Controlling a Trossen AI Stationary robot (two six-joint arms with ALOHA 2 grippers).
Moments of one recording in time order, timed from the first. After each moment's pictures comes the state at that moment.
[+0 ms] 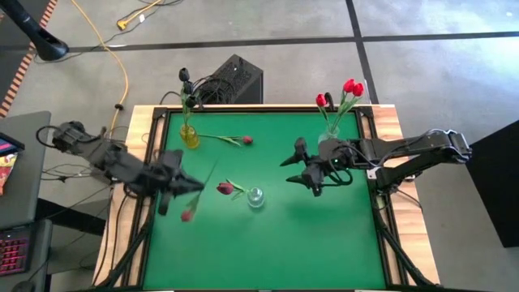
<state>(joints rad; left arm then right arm) -0.50 0.90 1.14 -0.57 -0.37 -0.55 0.09 1.20 1.01 -0.28 0.05 -0.78</state>
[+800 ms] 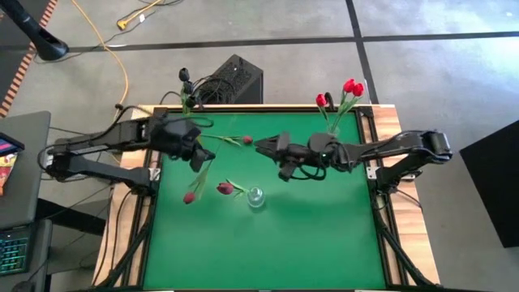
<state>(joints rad) 0.16 0.99 1.14 -0.81 0.08 -0.70 0.02 1.43 1.01 0.45 0.24 -1.66</state>
